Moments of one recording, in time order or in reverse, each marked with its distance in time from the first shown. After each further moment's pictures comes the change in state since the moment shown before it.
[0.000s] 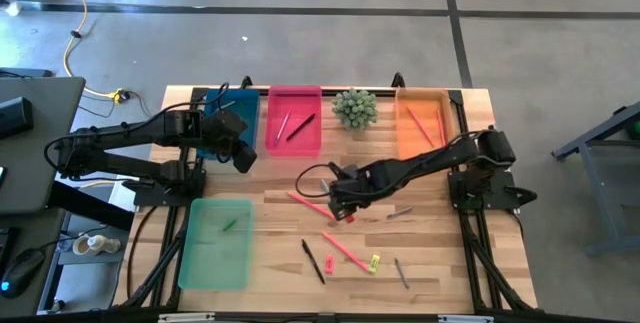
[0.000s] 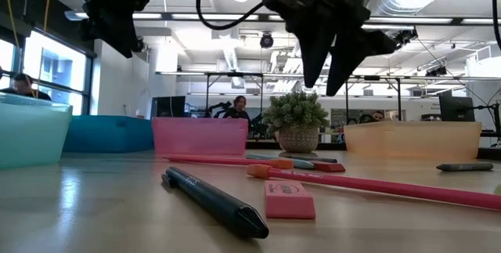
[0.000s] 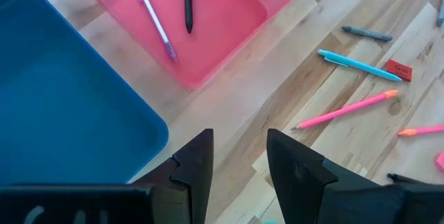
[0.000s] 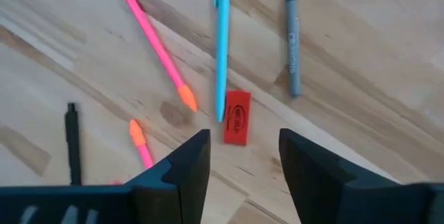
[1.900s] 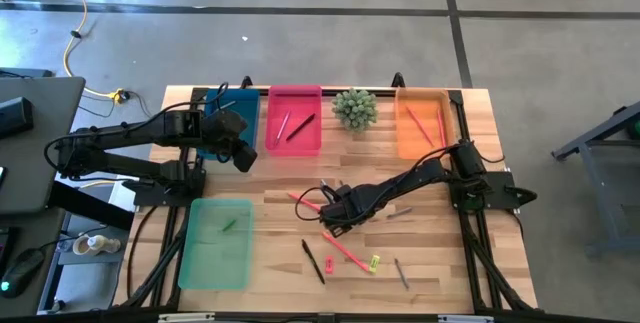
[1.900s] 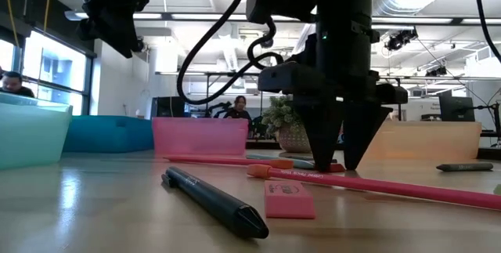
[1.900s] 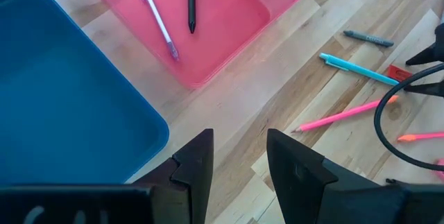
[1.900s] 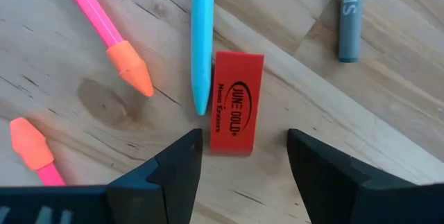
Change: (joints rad) left arm 0.000 0.000 0.000 0.000 -0.009 -0.026; right arm 0.072 0.255 0.004 0.066 -0.040 0.056
